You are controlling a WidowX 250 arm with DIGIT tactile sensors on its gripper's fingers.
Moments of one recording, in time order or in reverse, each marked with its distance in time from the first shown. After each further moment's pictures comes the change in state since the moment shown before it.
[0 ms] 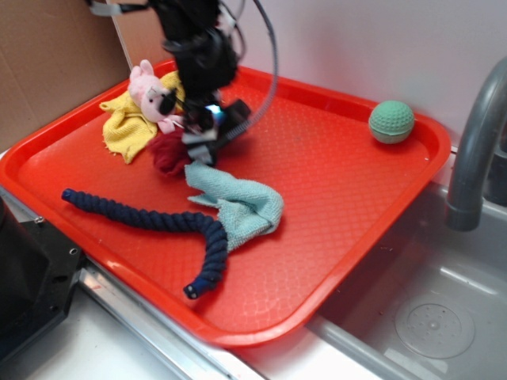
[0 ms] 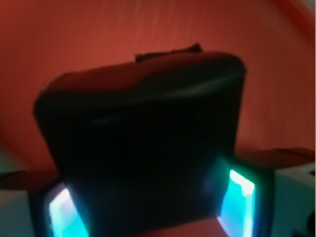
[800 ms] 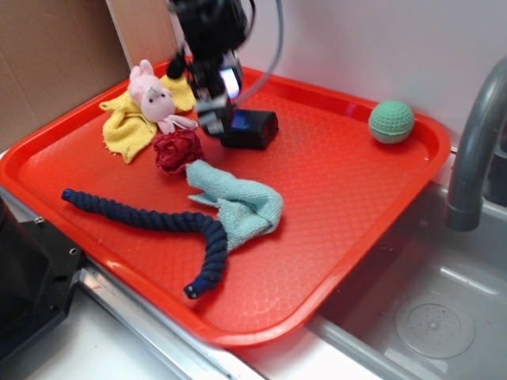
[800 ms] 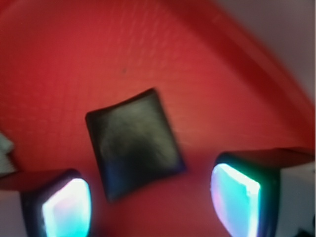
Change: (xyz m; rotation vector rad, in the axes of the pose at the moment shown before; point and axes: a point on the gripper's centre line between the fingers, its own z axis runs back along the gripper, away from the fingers) arm 0.038 -0.009 -0.016 -0.049 -0.047 -0.269
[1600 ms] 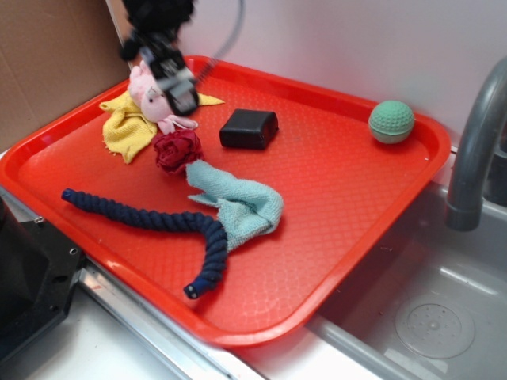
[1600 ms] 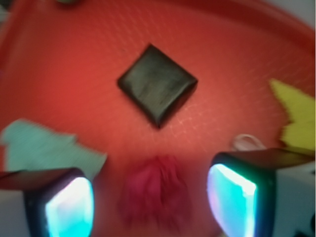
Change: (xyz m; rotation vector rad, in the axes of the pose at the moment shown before) arm -0.037 -0.026 0.075 -0.061 -0.068 0.476
